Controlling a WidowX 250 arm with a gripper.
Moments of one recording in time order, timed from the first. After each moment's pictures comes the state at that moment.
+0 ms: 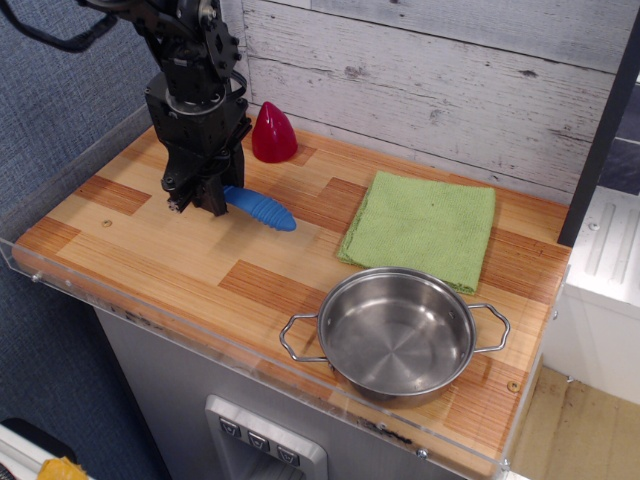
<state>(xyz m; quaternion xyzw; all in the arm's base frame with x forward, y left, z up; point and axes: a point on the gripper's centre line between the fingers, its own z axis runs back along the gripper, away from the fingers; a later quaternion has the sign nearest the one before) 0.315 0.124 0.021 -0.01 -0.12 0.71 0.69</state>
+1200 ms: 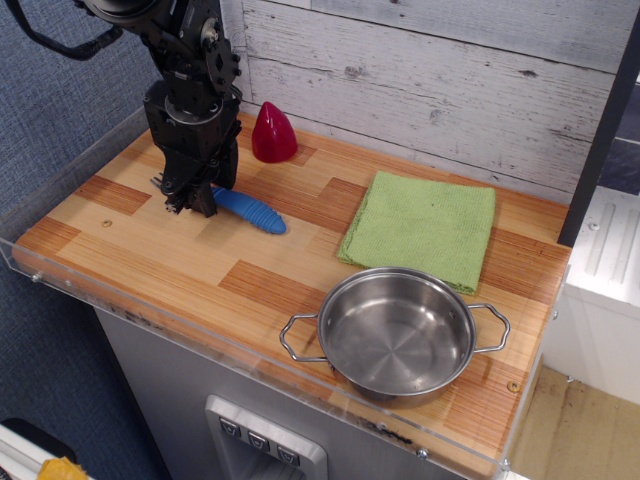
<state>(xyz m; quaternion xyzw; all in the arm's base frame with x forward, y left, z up) 0.321 0.137 0.013 0.00 -0.15 0.72 0.68</state>
